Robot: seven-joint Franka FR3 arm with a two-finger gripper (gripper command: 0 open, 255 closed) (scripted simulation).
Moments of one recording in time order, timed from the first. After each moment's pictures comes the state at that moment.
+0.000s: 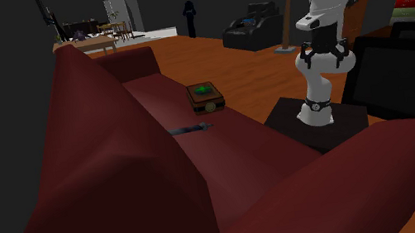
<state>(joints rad) 0.01 -0.80 -0.04 -2.46 0.07 1.51 0.03</state>
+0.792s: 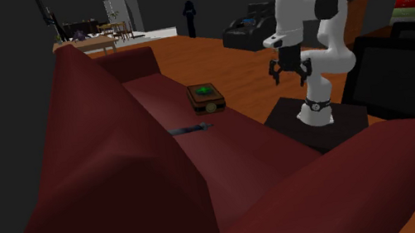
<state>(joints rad) -0.07 -0.63 -0.19 -2.49 -0.07 1.78 -0.13</state>
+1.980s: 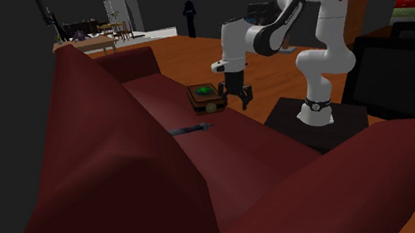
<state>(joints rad) -0.13 -0.11 -0.46 -2.26 -0.03 2.21 -0.45</state>
